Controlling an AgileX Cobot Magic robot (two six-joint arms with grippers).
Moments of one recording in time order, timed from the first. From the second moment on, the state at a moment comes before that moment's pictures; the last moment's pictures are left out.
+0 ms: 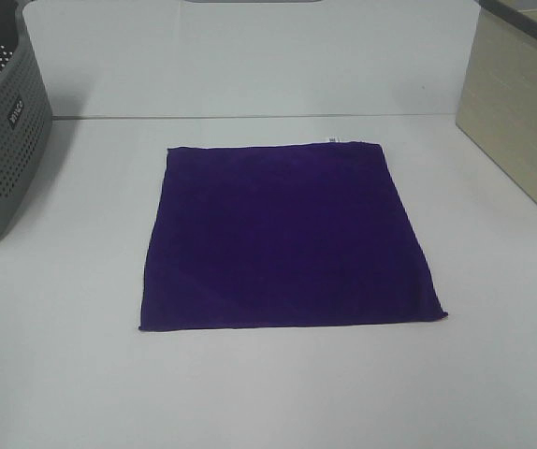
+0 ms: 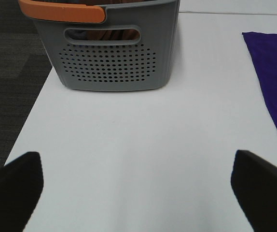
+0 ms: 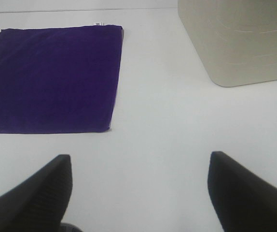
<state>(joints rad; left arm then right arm) 0.05 0.00 -0.50 0.08 1.06 -0.06 0.03 0.00 -0.50 0.03 1.06 -0.02</state>
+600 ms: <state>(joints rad) 0.05 0.00 -0.50 0.08 1.06 -0.06 0.03 0.00 -0.50 0.03 1.06 -0.02</state>
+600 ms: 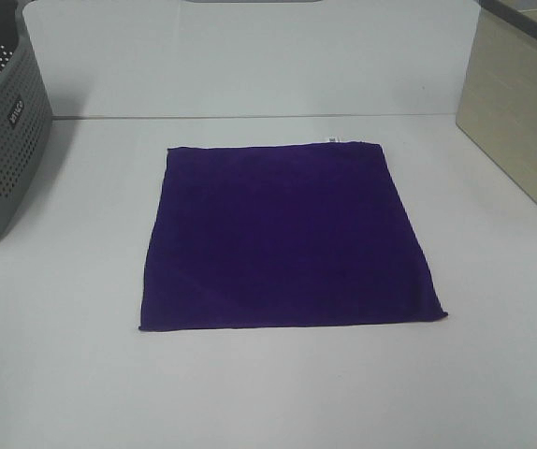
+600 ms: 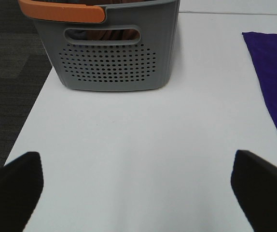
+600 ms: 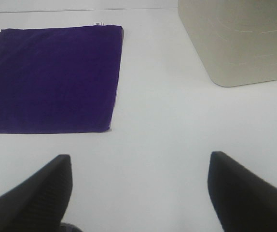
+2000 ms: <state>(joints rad) 0.05 0.02 -0.50 -0.02 1.06 0.01 0.03 0.00 -0.50 0.03 1.06 -0.01</state>
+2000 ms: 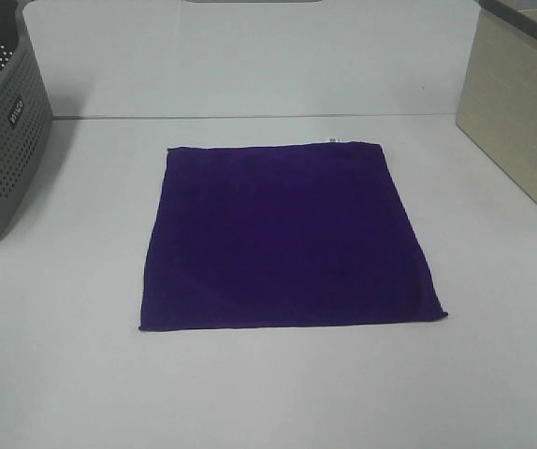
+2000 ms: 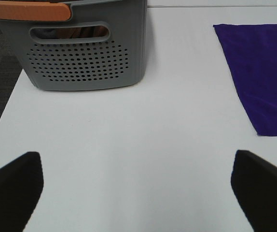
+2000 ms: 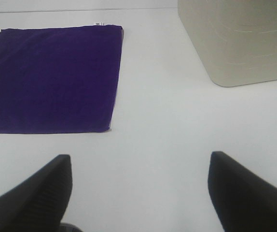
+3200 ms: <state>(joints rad) 0.05 0.02 -0.50 -0.02 1.06 0.01 0.03 0.00 -0.50 0.01 1.06 -0.01</state>
